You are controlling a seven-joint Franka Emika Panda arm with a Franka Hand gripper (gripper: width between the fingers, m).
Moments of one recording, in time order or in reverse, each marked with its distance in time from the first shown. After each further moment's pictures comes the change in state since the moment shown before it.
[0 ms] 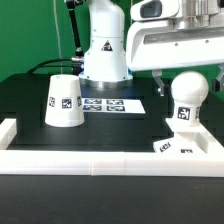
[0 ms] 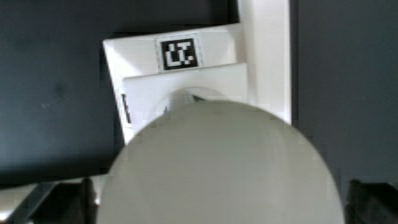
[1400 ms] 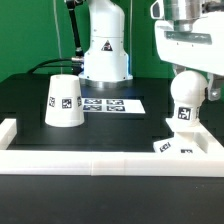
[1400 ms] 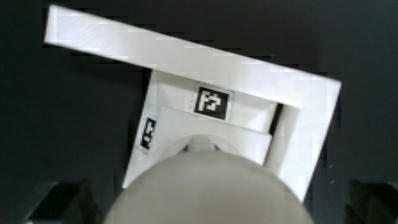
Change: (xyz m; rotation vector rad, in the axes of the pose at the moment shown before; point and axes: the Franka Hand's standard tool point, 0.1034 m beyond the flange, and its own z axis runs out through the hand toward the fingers) arm -0.002 -0.012 0.001 0.029 -0.030 1.214
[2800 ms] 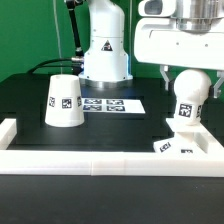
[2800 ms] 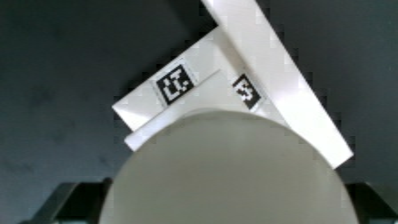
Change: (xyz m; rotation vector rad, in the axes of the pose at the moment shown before) arm 0.005 0.004 0.000 -0.088 0.073 -0.521
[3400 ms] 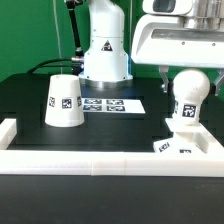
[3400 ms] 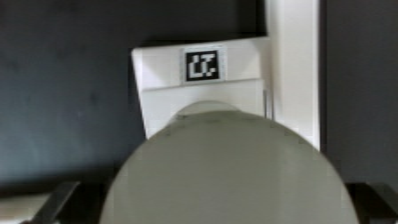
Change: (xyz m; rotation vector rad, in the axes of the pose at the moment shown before) arm 0.001 0.002 0.000 -0.037 0.027 -0.438
